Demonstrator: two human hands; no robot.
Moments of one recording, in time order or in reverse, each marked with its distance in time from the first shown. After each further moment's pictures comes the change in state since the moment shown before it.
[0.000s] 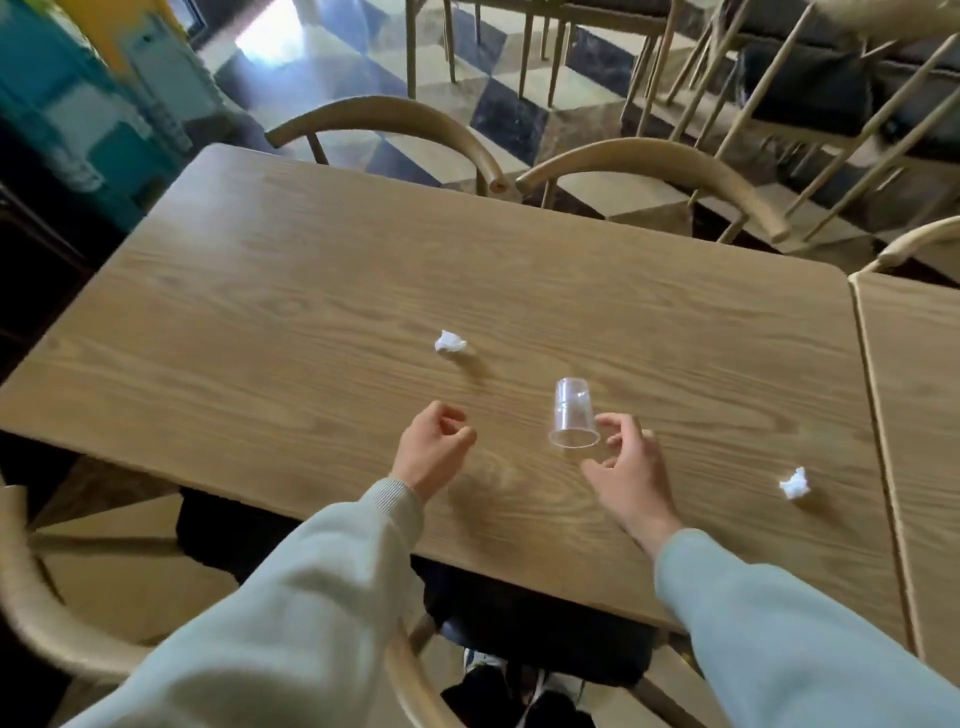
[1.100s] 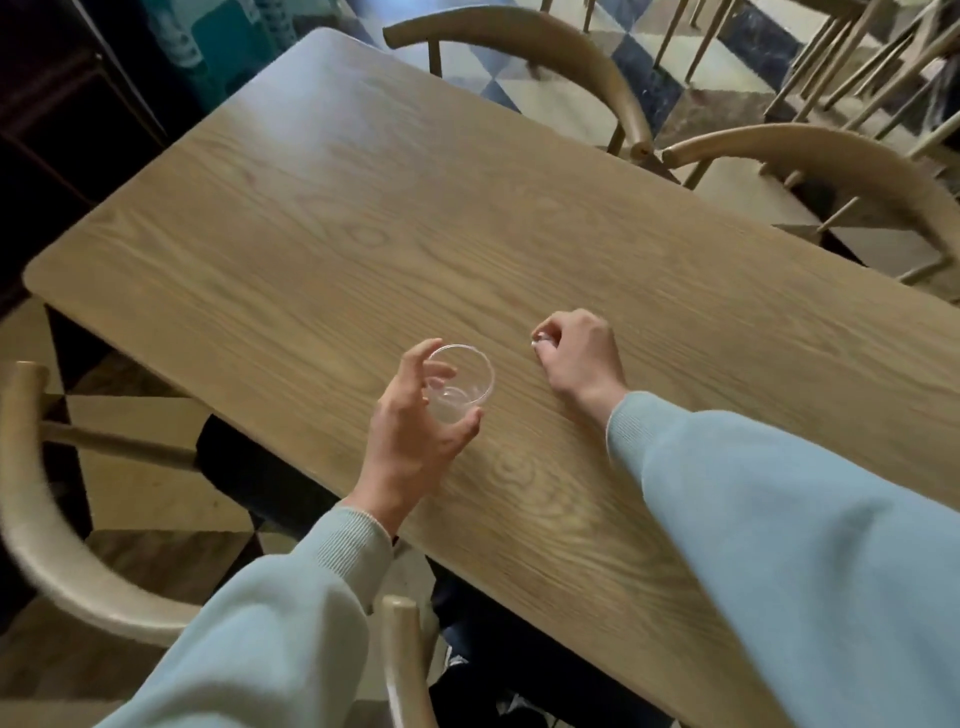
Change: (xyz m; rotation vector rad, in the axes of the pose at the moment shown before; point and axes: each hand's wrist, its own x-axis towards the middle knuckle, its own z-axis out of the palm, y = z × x) left_hand 0.011 -0.048 -0.055 0.059 0.467 0.374; right_hand 0.129 -0.125 0.140 -0.291 -0.210 -0.466
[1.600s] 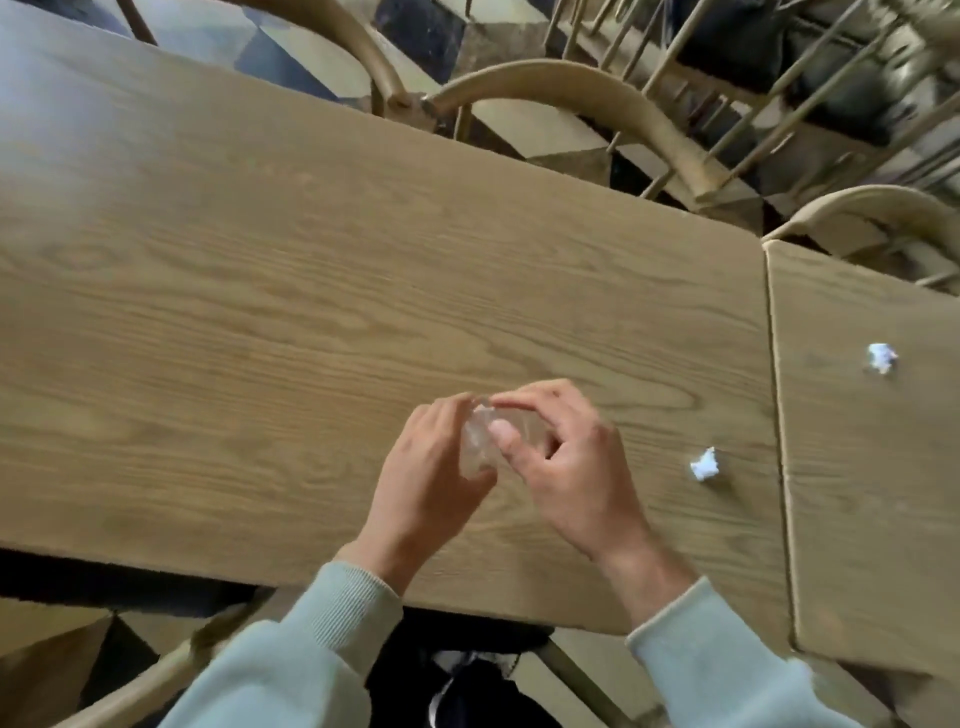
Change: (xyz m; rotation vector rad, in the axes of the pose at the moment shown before) left_hand -0.059 0.101 0.109 0.080 -0.464 0.267; right_hand -0.195 0.055 -0.116 0.275 0.235 0.028
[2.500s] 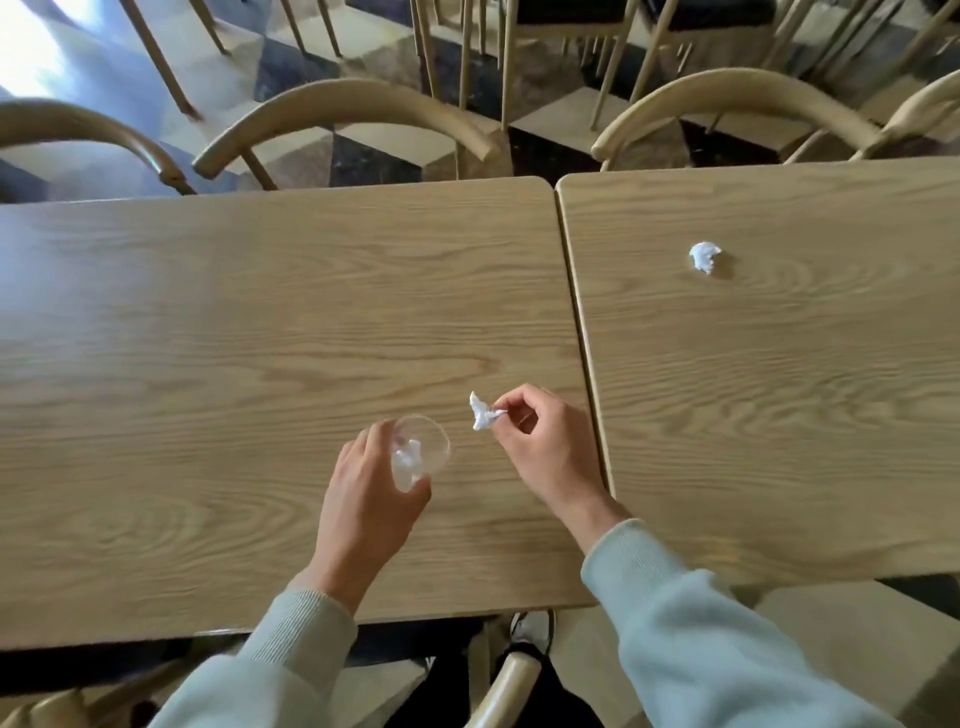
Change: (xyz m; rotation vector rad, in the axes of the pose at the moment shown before) left_hand -0.010 0.142 0.169 0.235 -0.090 -0.095; right_hand -0.058 0.210 -0.176 0.115 0.289 0.244
